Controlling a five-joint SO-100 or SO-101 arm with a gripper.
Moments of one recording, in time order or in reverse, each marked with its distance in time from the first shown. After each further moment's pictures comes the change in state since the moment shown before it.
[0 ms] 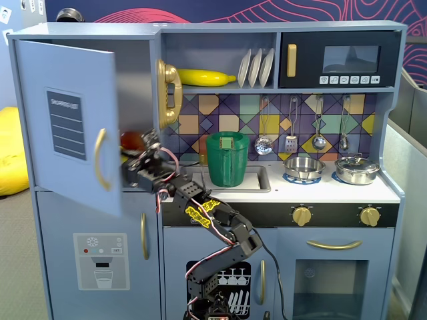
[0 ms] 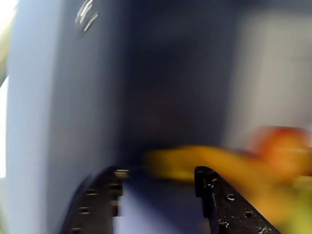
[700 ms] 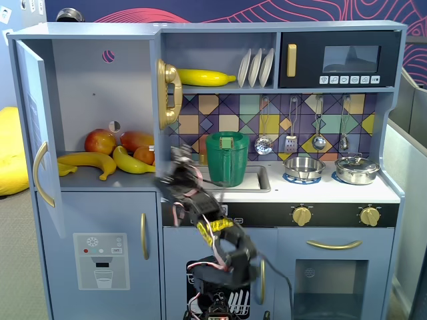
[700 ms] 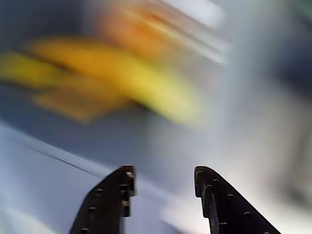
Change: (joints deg) arm 35.4 20.0 22.6 14.5 15.5
